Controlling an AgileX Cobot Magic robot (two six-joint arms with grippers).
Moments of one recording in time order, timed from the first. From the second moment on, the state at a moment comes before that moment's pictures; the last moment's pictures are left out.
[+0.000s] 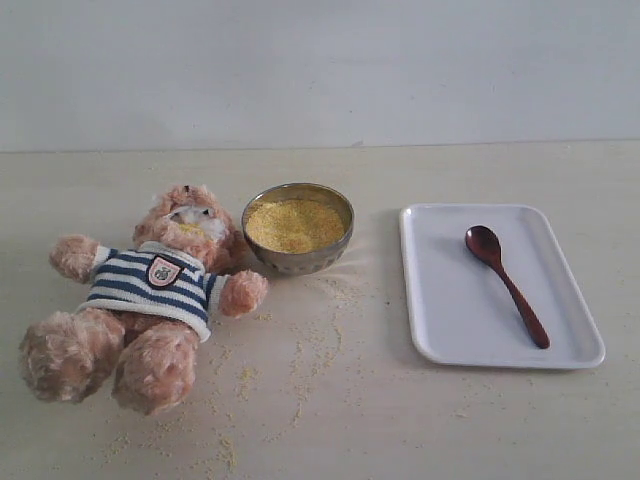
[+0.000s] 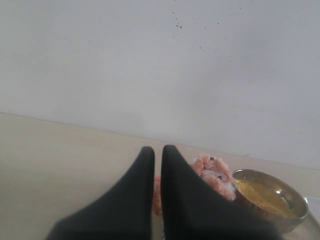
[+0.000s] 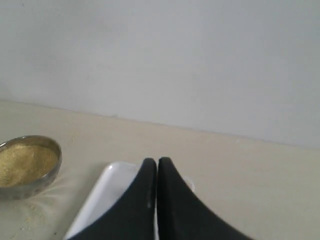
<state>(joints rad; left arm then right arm) 0.07 0.05 0.00 -1.66 0.12 1.43 0.24 0.55 -0.50 -0.13 0.22 0.08</state>
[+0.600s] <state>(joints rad) 0.07 0.05 0.00 -1.66 0.12 1.43 0.05 0.11 -0.39 -0.22 0.32 -0.01</state>
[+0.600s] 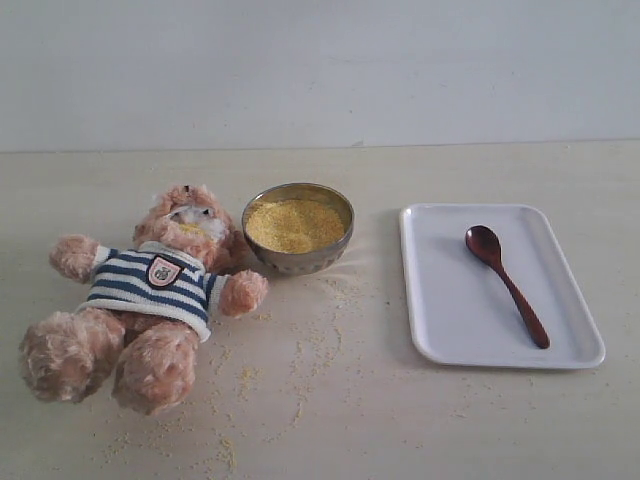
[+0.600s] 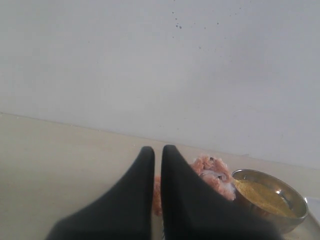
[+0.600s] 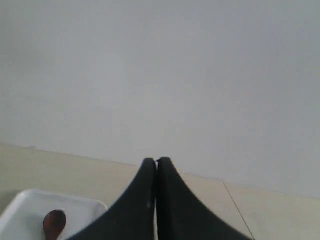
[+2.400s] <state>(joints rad) 0.07 0.05 0.00 -1.66 0.12 1.43 -0.15 0.01 0.00 0.02 0.33 -0.08</state>
